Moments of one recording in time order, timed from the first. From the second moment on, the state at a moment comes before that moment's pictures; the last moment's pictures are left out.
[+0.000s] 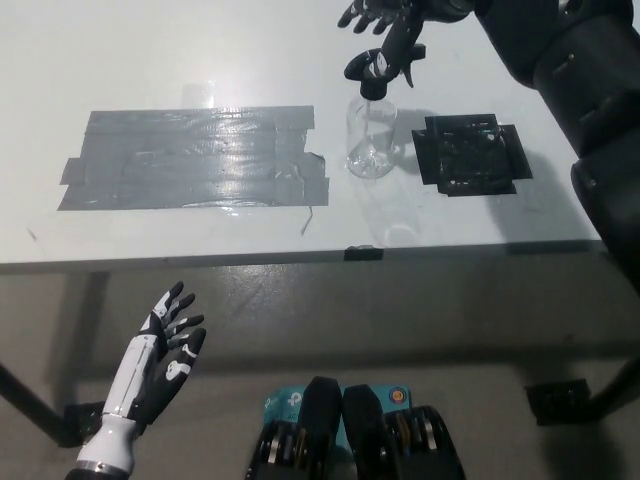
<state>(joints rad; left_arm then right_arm) -0.10 0.17 0.01 0.21 0.09 -0.31 -0.07 -1.63 -0.14 0.45 1.41 -0.50 0.07 0.75</state>
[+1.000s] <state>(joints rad) -0.11 0.17 0.00 0.20 0.10 -0.32 -0.08 -1.59 -0.11 0.52 1.43 -0.52 0.05 0.64</state>
